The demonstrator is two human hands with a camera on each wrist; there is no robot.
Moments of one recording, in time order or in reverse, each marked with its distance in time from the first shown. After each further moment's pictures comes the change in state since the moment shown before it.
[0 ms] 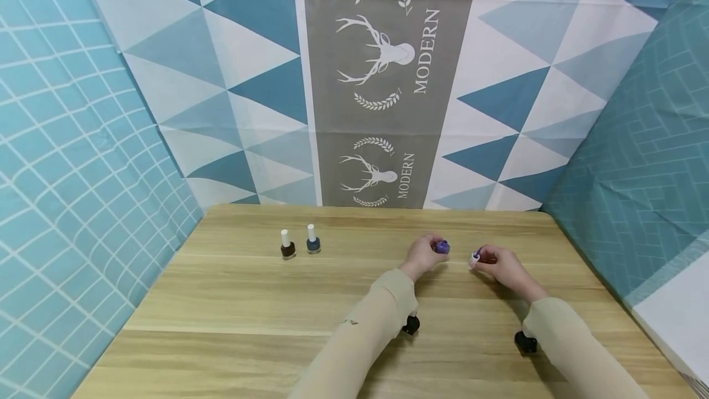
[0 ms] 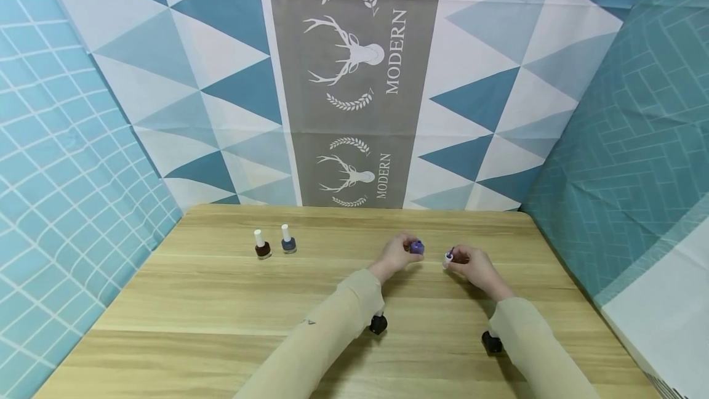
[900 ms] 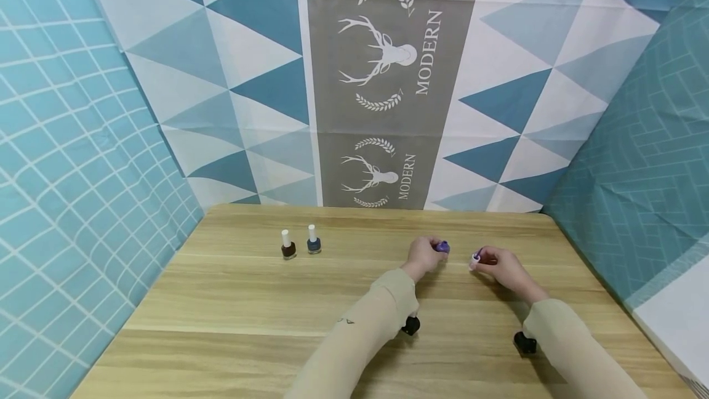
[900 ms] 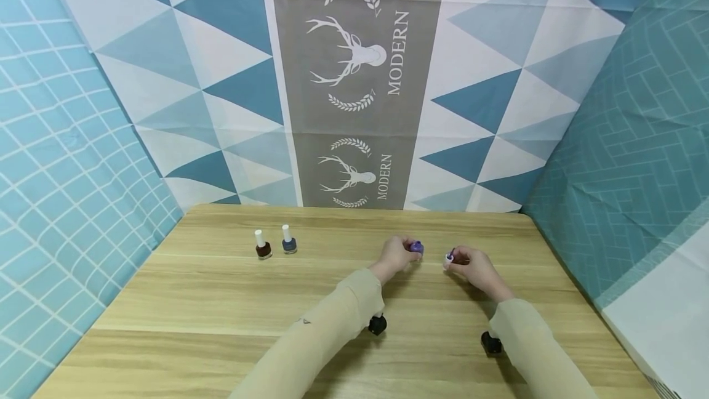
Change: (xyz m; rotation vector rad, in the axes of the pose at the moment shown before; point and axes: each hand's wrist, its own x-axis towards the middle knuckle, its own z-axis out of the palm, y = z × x) left_hand -0.004 0.009 -0.002 0.053 0.072 -0.059; right_hand 0.000 -0.006 -0.001 -0.005 -0.022 0.033
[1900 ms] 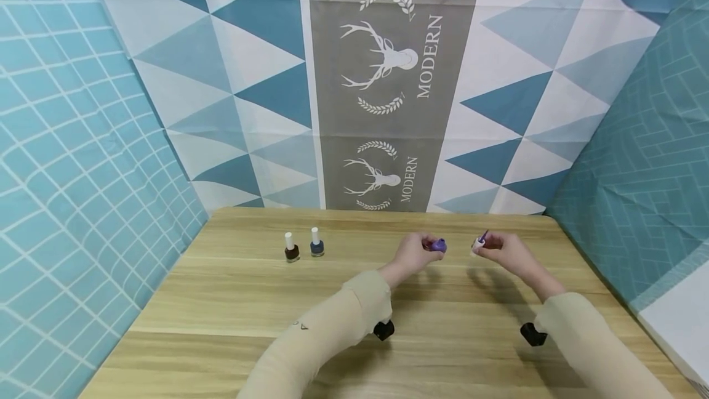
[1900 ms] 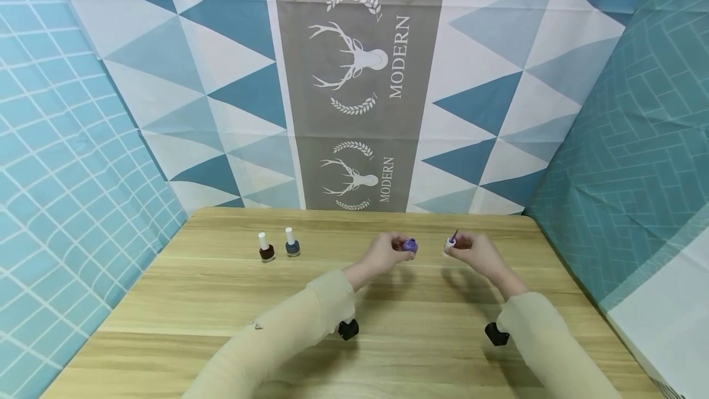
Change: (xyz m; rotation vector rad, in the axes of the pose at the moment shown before) left_hand -0.026 0.010 -0.054 -0.079 -0.098 0.167; right_hand -0.004 -0.054 -0.034 0.053 0.025 -0.063
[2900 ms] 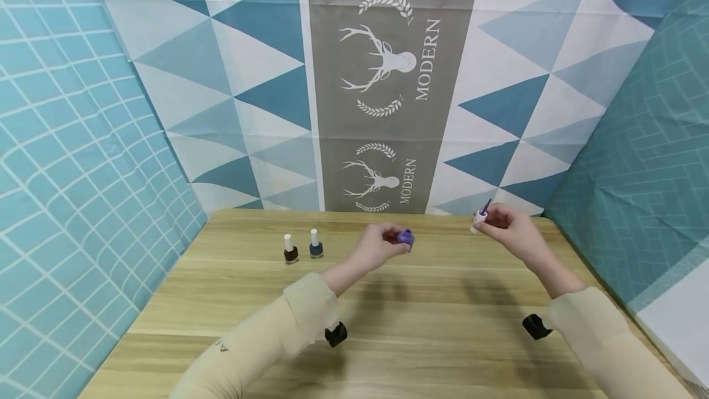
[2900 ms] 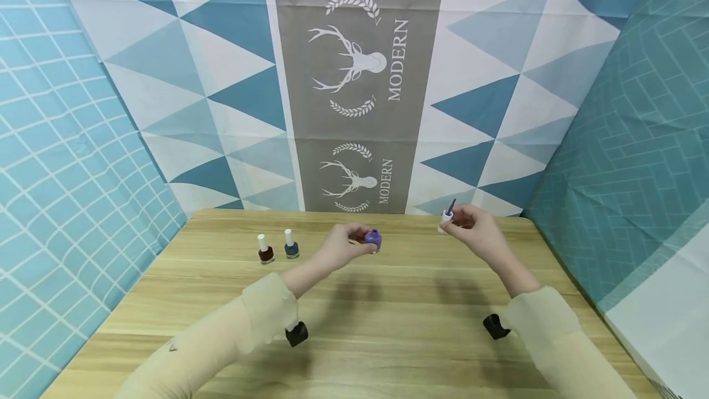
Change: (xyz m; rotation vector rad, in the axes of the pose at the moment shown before) left_hand -0.043 0.017 -0.084 -0.048 0.011 0.069; right_hand -0.011 -0.075 -0.034 0.075 0.119 -0.109
